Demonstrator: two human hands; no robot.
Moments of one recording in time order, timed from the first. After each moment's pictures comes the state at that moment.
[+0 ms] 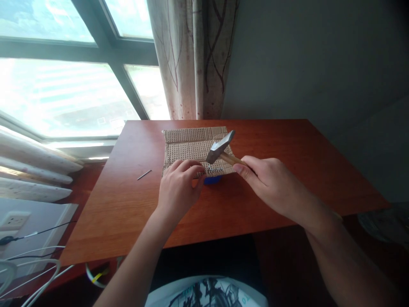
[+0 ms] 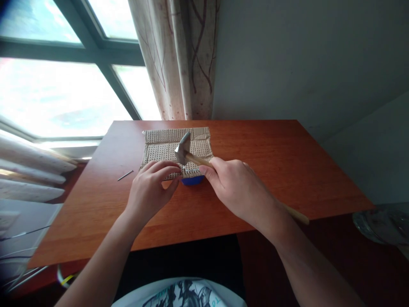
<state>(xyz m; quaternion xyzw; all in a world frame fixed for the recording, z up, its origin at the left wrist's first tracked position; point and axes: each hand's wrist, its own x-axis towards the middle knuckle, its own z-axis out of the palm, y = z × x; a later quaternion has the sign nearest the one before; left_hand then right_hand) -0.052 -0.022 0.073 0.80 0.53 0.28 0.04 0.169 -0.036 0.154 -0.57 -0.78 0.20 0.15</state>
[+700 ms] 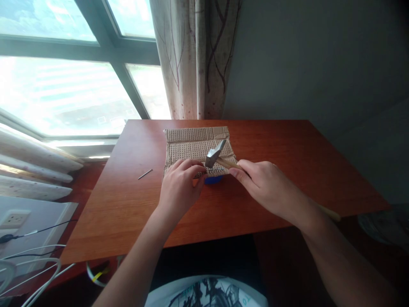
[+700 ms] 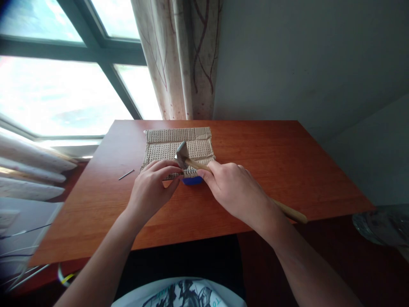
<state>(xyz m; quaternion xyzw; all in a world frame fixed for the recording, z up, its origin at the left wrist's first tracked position) -0.053 -0.018 0.072 0.80 0.51 0.30 0.08 0.163 -0.035 0.146 -0.58 -0.79 0.18 0.11</state>
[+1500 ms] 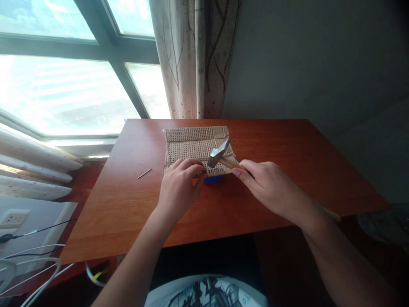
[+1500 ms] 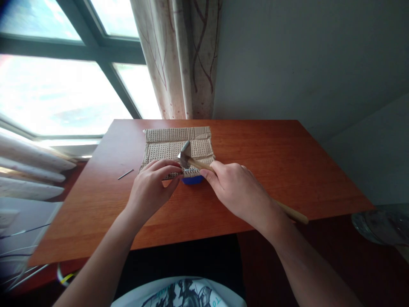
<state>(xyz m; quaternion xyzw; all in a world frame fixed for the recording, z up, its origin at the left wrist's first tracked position) -0.054 -0.018 0.071 0.80 0.51 0.30 0.08 0.169 -0.036 0.145 -0.57 -0.79 0.20 0.12</state>
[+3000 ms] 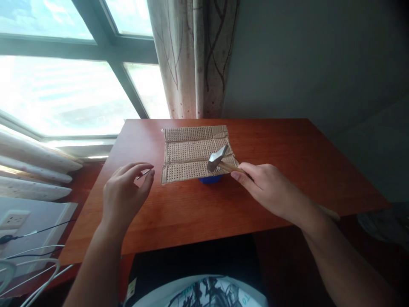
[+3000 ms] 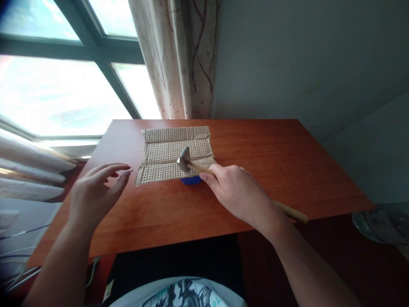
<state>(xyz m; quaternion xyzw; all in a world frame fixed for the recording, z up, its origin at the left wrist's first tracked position) -0.150 -0.024 0.062 0.70 0.65 0.29 0.00 0.175 -0.039 0.137 -0.57 -0.78 0.24 0.13</state>
